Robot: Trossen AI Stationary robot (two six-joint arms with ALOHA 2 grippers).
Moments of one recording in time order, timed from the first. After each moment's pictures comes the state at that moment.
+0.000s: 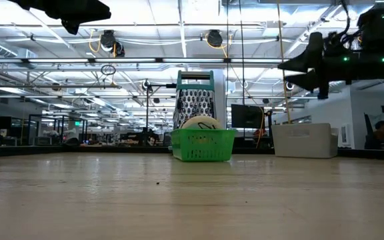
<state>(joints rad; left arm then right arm) -0.29 0.69 0.53 0.00 -0.47 0.00 -0.49 0.74 0.02 0.90 0.14 0.37</state>
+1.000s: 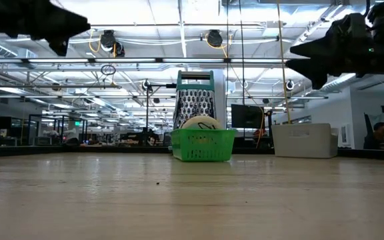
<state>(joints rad) 0.00 0.27 0.29 0.01 -0.07 -0.07 -0.38 0.44 0.02 0.58 -0.24 0.25</state>
